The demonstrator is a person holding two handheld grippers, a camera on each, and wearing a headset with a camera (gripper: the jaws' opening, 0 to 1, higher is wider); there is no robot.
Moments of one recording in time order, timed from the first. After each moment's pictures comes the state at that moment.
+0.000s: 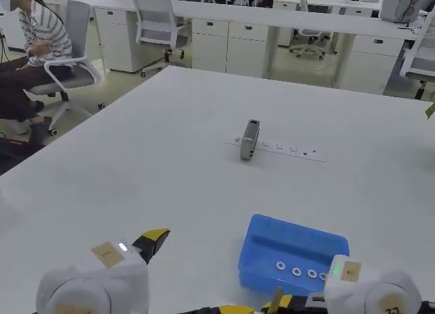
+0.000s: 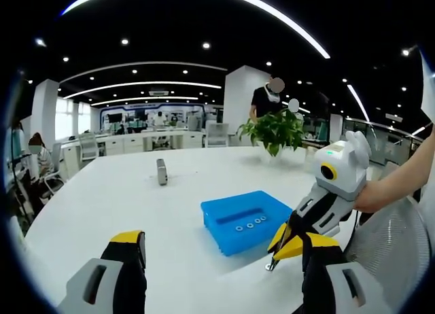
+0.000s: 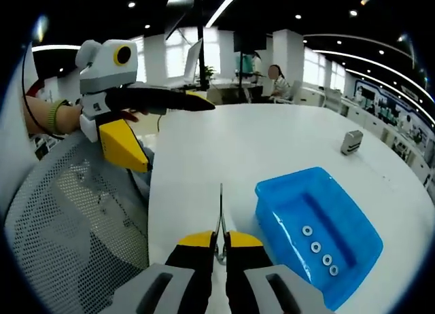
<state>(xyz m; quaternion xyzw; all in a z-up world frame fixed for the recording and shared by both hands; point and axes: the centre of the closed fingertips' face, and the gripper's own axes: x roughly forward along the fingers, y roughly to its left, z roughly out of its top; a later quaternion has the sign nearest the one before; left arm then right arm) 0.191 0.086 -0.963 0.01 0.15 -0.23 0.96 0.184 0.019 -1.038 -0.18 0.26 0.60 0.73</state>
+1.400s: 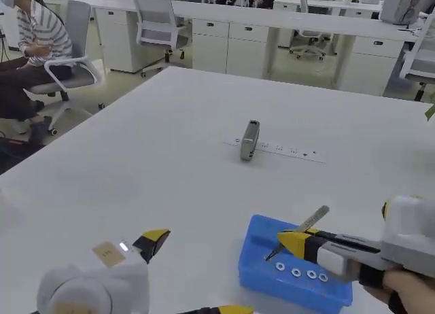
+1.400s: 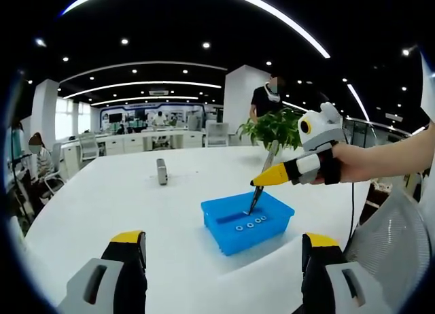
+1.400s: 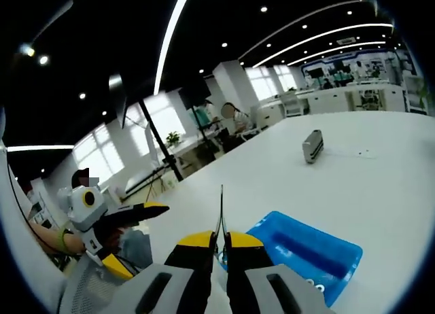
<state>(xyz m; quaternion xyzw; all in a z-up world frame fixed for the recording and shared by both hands) 0.191 0.086 -0.963 0.01 0.15 -0.23 0.96 0.263 0.014 -0.951 0.09 0.25 0.54 0.80</state>
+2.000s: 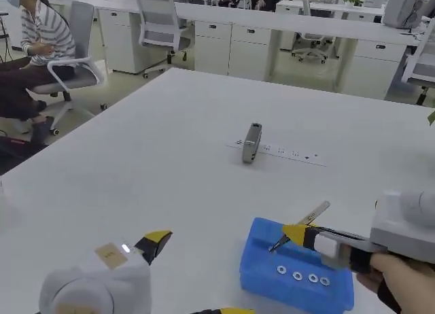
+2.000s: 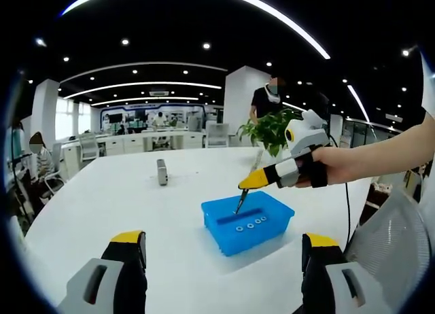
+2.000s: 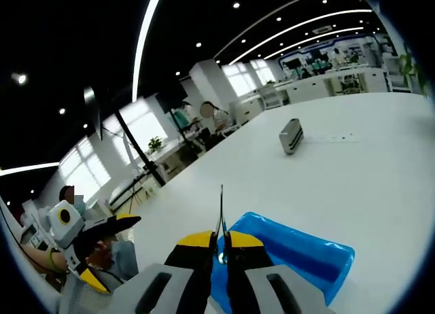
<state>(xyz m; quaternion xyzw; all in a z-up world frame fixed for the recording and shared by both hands) 0.191 0.087 -0.963 0.01 0.15 -0.23 0.96 0.292 0.017 -0.971 0.11 0.28 0.49 0.82</state>
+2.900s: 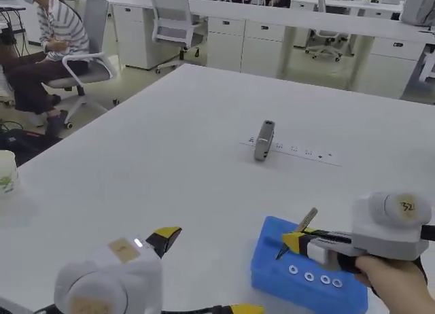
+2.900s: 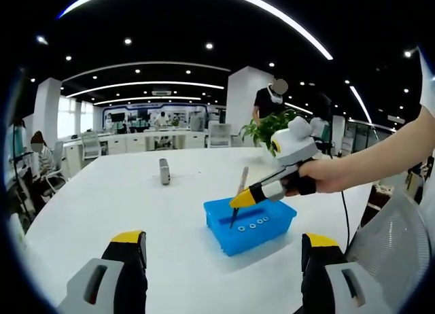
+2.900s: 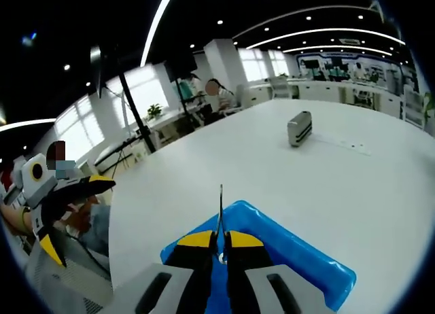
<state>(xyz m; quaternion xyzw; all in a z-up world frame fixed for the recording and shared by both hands) 0.191 0.089 -0.963 0.00 0.15 -0.23 0.96 0.307 0.031 -1.015 -0.02 0.29 0.51 0.81</state>
